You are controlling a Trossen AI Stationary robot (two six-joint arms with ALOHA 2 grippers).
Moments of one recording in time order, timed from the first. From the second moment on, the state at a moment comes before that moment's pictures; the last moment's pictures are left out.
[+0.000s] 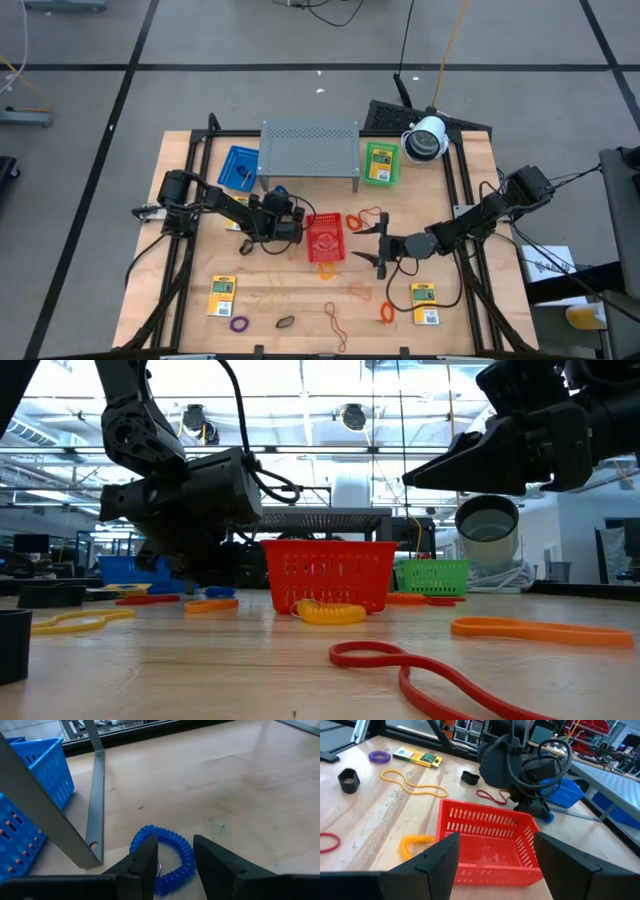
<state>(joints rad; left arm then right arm) -0.09 1.94 0.78 -0.11 -1.08 -1.16 0.42 1.52 0.38 0.91 0.52 -0.14</state>
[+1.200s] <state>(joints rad) -0.05 1.93 0.78 -0.10 -0.92 -1.20 0.42 1.52 0.38 0.92 0.52 -0.02</state>
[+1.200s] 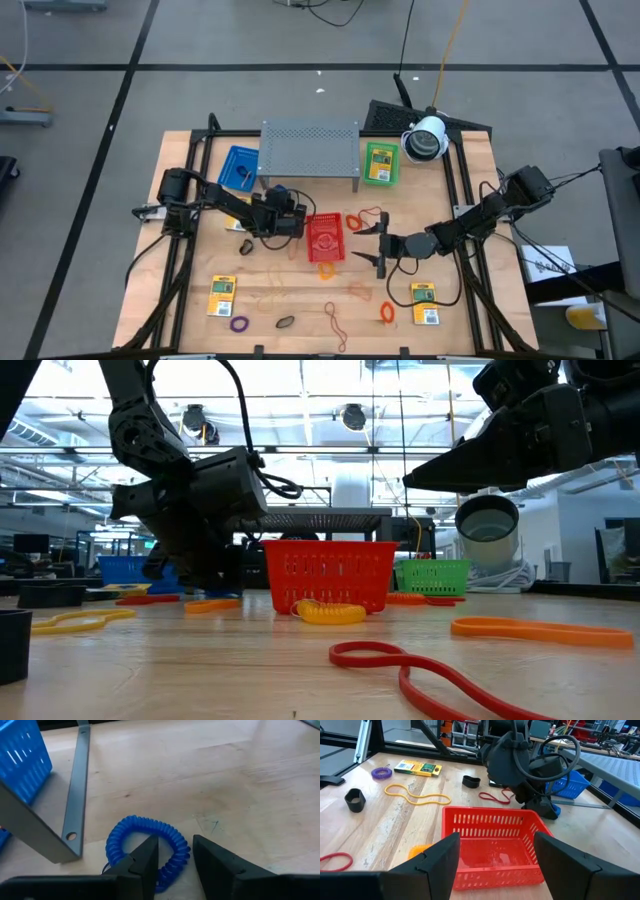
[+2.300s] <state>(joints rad) -0.33 1.63 0.82 -0.07 -1.11 -1.03 0.42 1.52 0.38 0.91 0.52 -0.02</state>
